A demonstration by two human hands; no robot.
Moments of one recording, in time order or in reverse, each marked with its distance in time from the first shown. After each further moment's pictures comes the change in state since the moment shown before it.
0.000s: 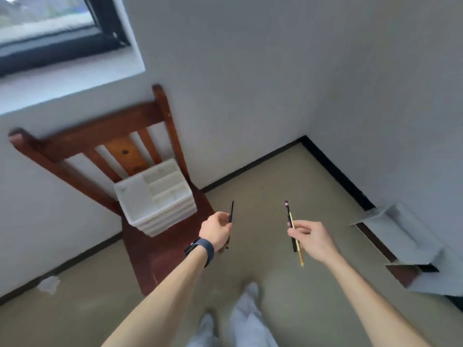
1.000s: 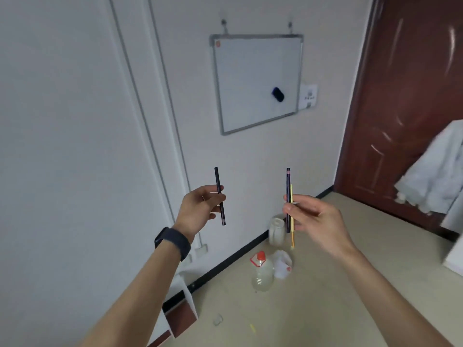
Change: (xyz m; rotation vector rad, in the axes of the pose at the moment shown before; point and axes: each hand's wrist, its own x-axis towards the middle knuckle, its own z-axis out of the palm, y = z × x) left_hand -0.577 0.499 0.548 0.128 -1.292 1.027; right_hand -0.604 0.344 -0.442 0.730 1.737 0.013
